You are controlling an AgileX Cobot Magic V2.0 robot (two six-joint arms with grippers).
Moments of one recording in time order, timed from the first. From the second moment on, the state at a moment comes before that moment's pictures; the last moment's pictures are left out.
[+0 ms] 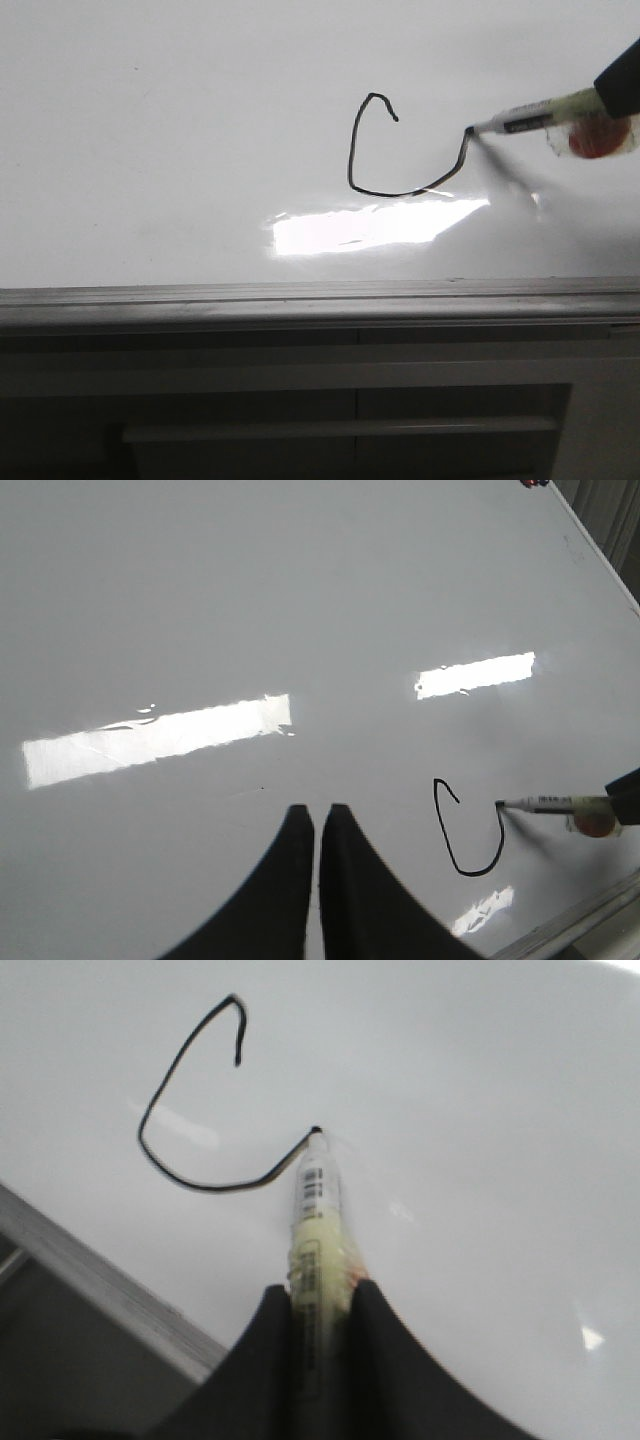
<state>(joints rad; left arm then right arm) -0.69 0.29 -0.43 0.52 0.24 -0.66 0.36 0.91 -0.68 0.33 0.50 -0.48</state>
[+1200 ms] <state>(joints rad) -0.69 0.29 -0.43 0.52 0.23 -0.66 0.53 1.12 -0.79 0.33 0.47 -0.48</state>
